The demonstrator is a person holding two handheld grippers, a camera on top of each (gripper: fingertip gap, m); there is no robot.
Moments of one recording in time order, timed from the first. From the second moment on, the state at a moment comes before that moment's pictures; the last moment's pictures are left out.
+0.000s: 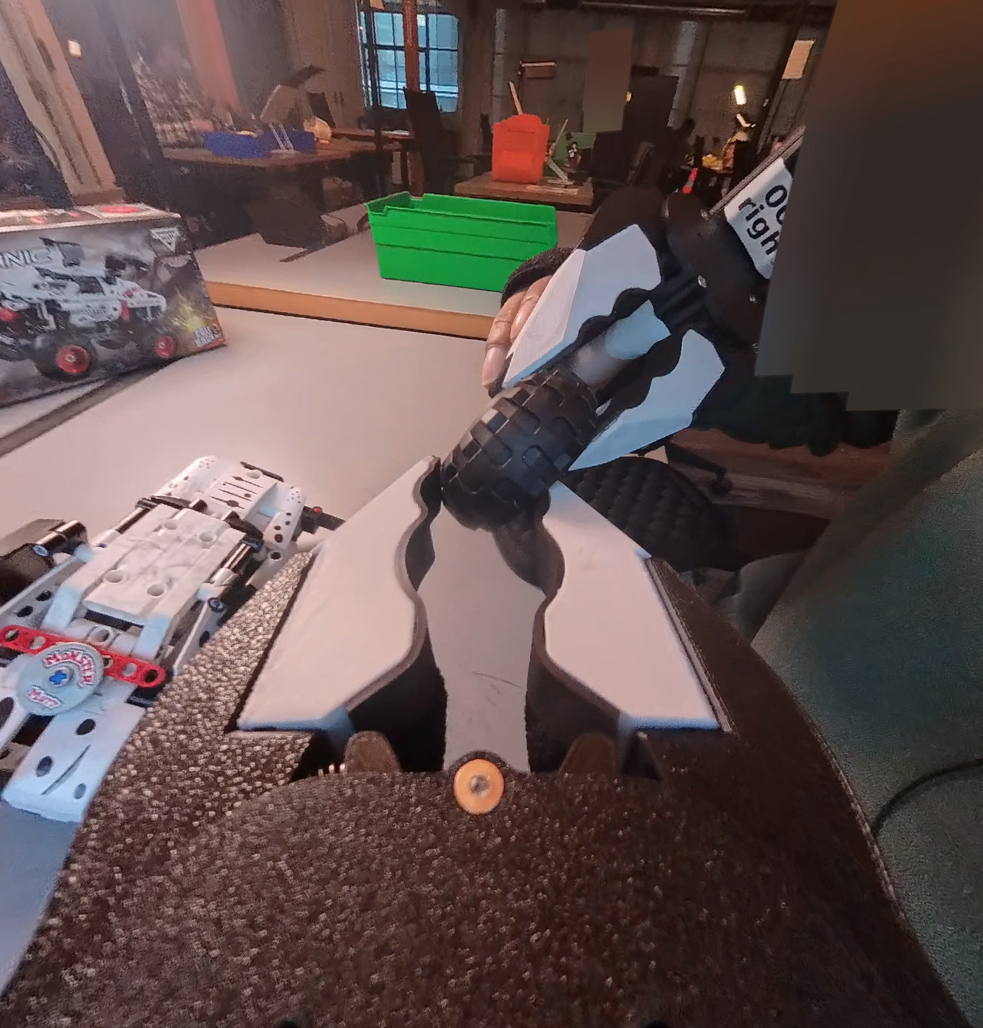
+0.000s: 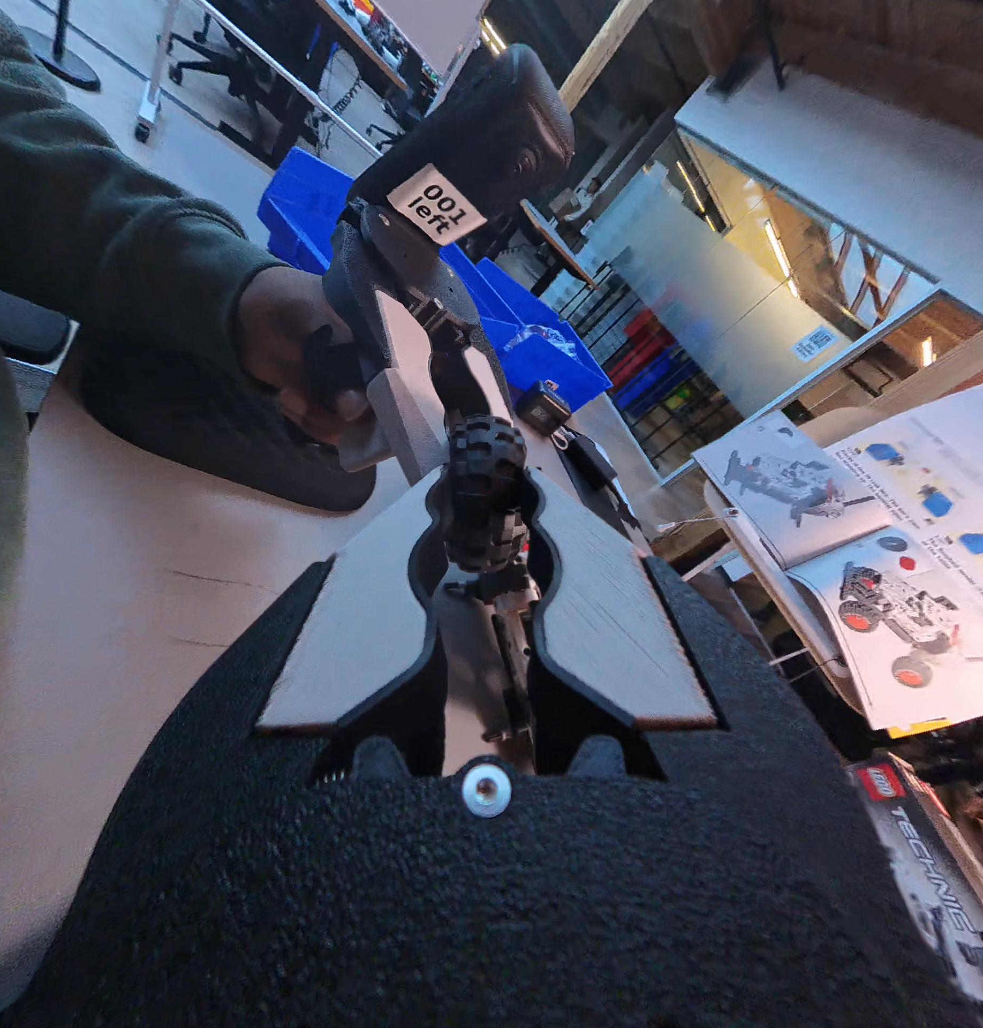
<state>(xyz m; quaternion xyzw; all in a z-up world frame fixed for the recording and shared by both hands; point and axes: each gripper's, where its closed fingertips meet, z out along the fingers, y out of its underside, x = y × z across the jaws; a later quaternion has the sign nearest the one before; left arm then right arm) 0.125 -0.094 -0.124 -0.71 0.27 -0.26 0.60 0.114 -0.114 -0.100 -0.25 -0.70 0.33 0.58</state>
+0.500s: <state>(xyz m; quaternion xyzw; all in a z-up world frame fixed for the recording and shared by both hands) 0.112 -0.100 -0.131 -0.68 0.31 -0.01 0.66 0.117 -0.130 -0.115 -0.20 -0.75 0.27 0.57</state>
